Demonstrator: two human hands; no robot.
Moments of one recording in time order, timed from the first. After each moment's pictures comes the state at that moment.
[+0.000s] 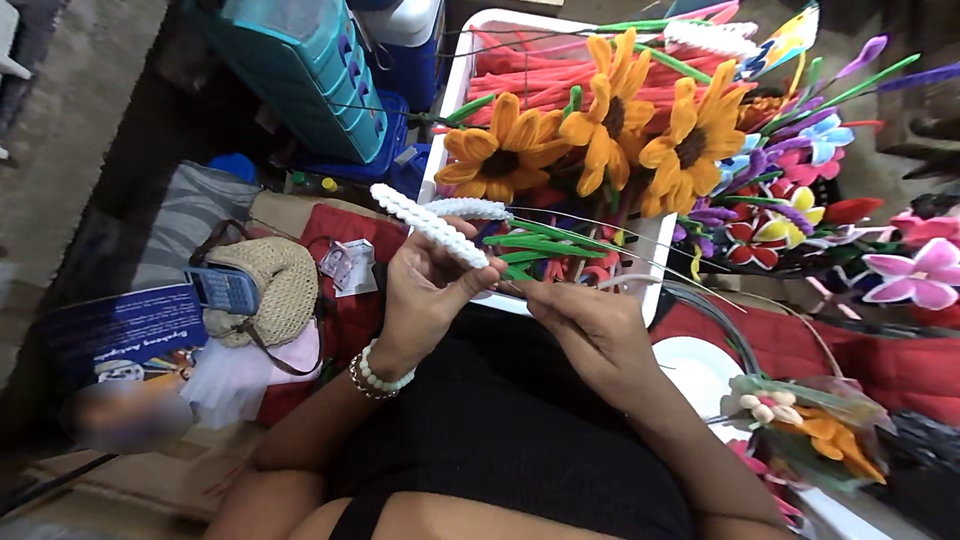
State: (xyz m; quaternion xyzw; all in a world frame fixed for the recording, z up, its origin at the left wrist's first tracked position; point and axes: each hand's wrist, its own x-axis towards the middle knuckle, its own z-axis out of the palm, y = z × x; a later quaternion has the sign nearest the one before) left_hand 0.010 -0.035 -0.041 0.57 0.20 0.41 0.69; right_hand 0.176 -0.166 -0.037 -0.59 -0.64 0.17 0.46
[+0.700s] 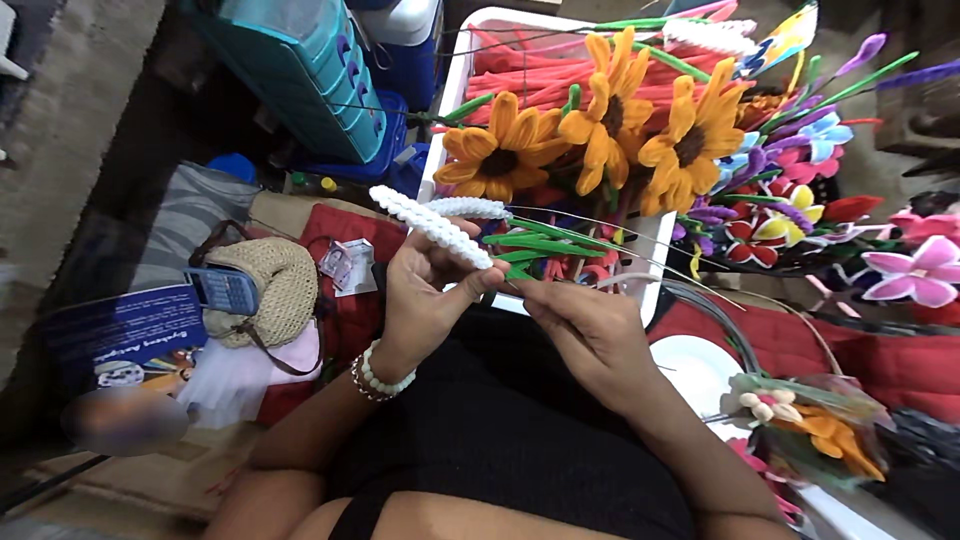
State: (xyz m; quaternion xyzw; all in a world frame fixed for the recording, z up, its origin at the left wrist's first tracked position) left_hand 0.010 -0.037 -0.041 0.60 0.19 0.42 0.66; right_hand 0.170 -0.165 -0.033 -0.60 -0.64 0.15 0.45
